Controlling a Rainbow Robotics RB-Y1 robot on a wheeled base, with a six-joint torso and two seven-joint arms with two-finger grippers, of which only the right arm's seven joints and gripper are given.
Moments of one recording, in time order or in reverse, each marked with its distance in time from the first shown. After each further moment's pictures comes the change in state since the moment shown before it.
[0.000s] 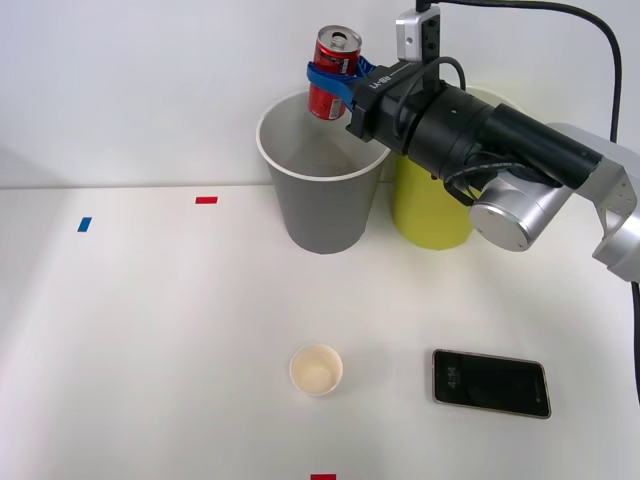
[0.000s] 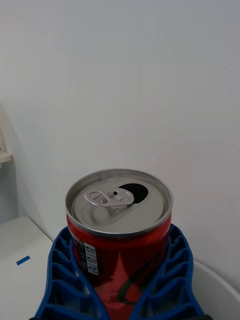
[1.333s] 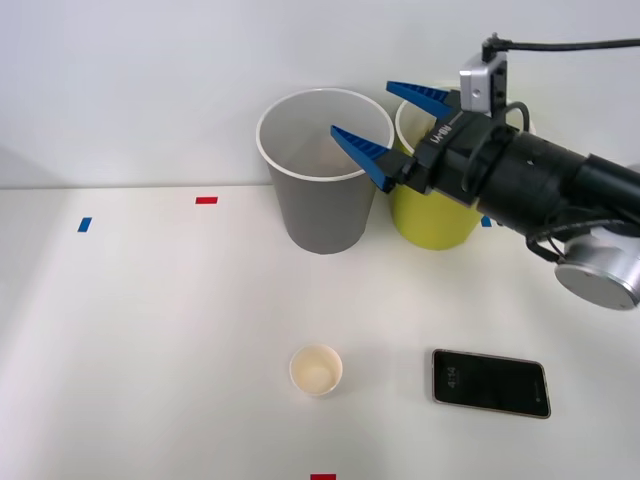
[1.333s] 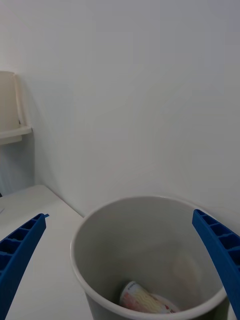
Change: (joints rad) arm 0.251 -0.305 -0.039 -0.336 -0.015 -0.051 -0.006
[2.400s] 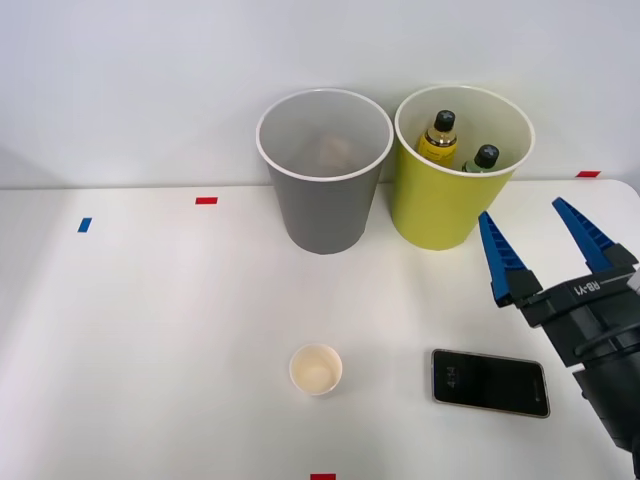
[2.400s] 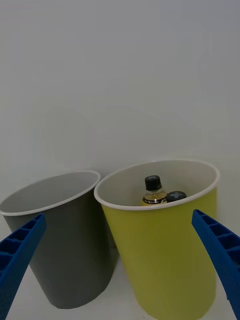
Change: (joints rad) arm 1.033 0.431 -0.541 -0.281 0.073 -0.164 0.375
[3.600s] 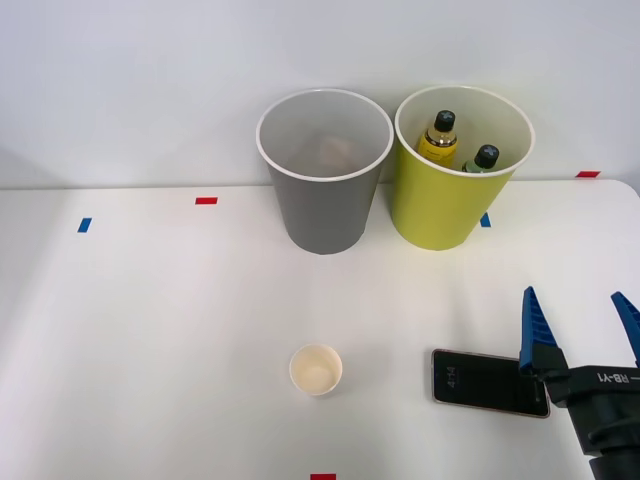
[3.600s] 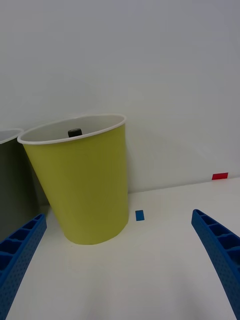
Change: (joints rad) arm 0.296 0.343 -0.073 0.000 0.268 -0.002 0.008
